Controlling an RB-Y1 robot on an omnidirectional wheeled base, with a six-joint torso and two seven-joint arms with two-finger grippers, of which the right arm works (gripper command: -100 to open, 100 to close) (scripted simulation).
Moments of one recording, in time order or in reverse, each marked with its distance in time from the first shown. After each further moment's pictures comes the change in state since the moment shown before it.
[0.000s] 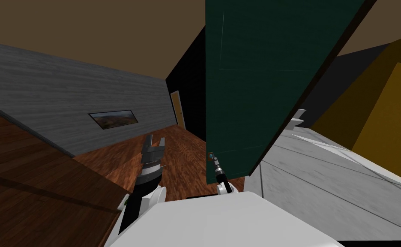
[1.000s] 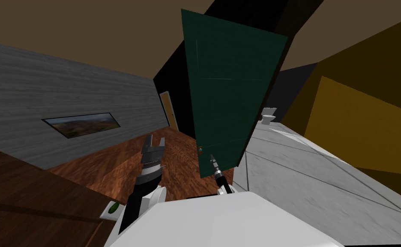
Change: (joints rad) arm 0.058 -0.033 0.109 -0.073 0.002 0.028 0.000
